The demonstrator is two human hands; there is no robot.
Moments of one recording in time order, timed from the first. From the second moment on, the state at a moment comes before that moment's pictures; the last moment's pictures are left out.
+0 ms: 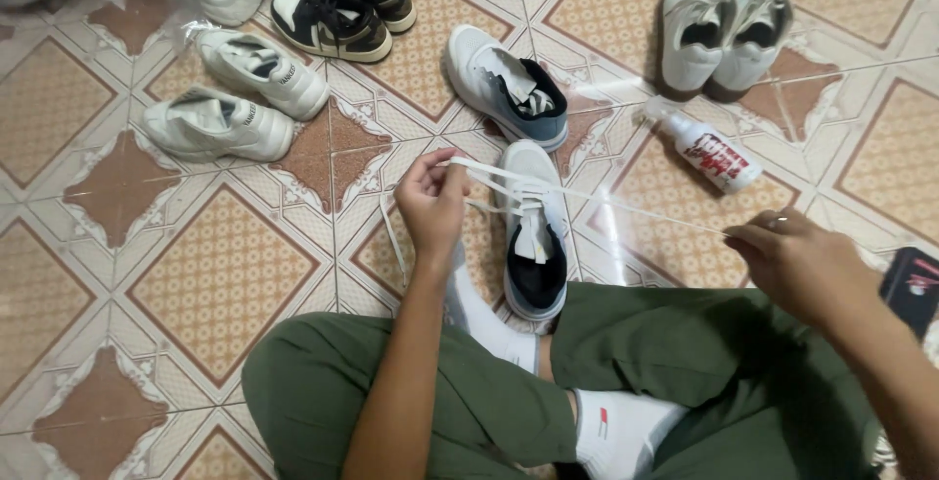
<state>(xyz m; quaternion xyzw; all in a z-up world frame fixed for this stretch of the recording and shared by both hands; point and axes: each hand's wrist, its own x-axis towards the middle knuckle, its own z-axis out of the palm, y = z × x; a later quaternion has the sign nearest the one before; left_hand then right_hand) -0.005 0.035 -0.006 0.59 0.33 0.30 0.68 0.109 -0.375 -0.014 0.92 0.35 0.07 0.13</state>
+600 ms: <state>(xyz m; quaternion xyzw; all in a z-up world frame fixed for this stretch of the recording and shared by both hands) -0.012 -0.024 -0.043 0.79 0.36 0.25 0.43 0.117 -0.214 -0.118 0.84 0.05 -0.06 -0.54</state>
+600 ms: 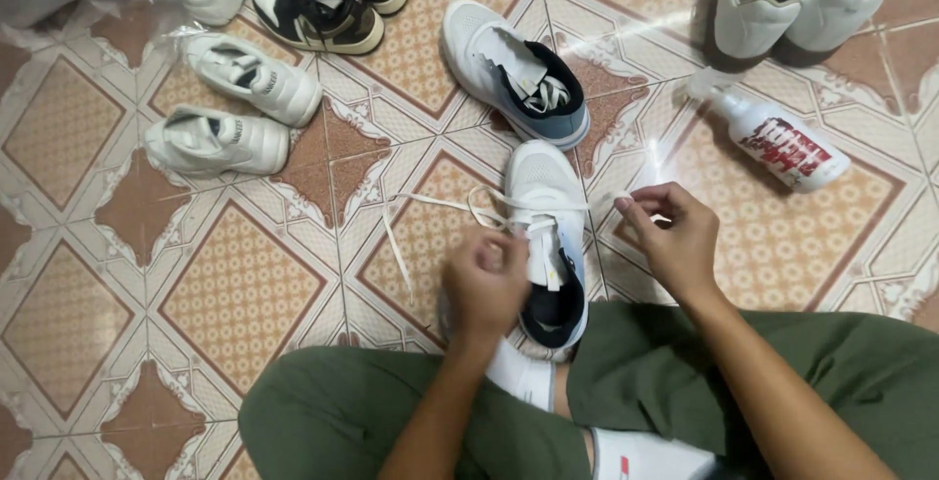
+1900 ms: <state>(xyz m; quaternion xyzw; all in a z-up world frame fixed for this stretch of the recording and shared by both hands) 0.002 -0.051 -0.088 0.90 0.22 0.17 0.33 0.070 -0.162 -0.124 0.77 -0.05 -0.17 -0.61</state>
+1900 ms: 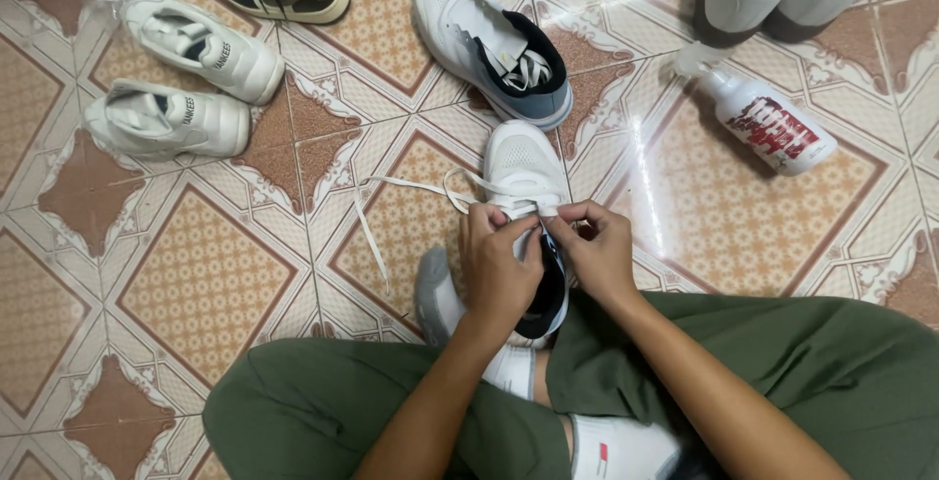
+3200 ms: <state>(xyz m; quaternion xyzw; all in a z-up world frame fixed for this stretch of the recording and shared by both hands) -0.145 -0.098 -0.061 0.90 0.24 0.10 0.36 0.000 -0.170 -0.057 0.87 0.04 -0.05 -0.49</state>
